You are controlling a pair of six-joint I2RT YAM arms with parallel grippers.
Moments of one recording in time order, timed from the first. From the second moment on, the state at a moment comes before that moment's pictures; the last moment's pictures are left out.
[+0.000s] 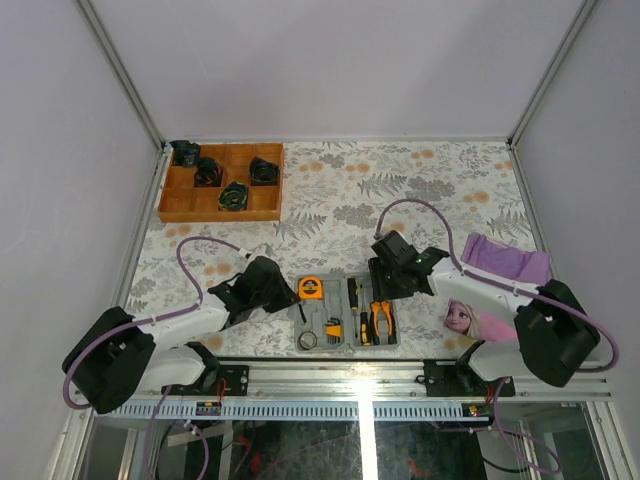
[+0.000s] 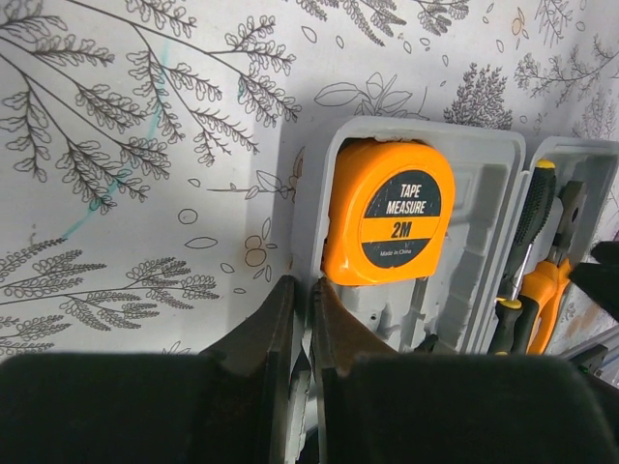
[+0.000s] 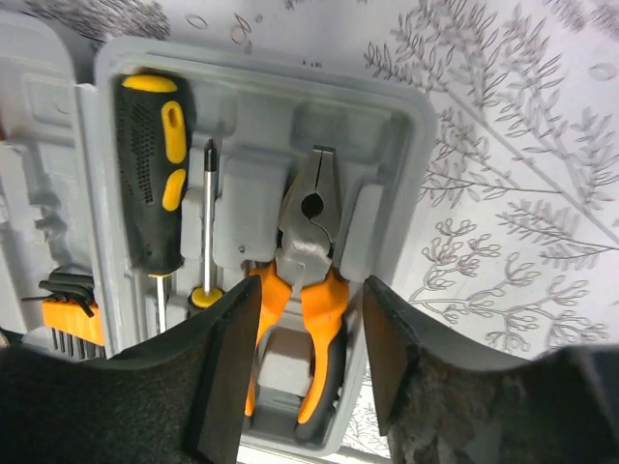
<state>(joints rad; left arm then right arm) -0.69 1.20 0.38 -0.02 -0.01 -1.02 0.73 1.40 0.77 -0.54 0.07 0.54</state>
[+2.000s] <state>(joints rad) -0.68 1.16 0.37 -0.05 -0.04 -1.03 0.85 1.65 0.96 -0.72 0.06 0.51</state>
